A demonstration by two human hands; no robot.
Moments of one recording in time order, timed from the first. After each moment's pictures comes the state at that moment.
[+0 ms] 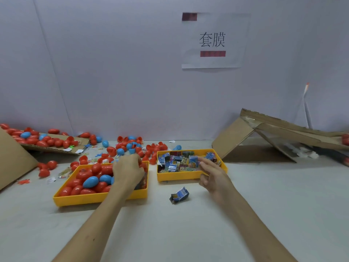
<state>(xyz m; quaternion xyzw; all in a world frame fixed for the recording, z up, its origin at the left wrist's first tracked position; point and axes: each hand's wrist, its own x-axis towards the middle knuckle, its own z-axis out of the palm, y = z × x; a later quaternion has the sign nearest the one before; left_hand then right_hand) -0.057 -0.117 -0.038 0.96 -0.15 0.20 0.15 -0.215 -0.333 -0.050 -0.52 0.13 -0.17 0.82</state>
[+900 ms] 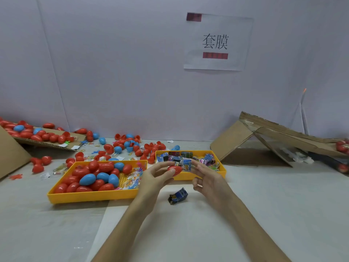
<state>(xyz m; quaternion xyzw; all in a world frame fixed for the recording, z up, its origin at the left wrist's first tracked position) -0.140 -0.150 -0.049 0.60 -0.19 -0.14 0.76 -0.220 -0.325 -0.047 -0.58 0.08 -0.09 0.81</state>
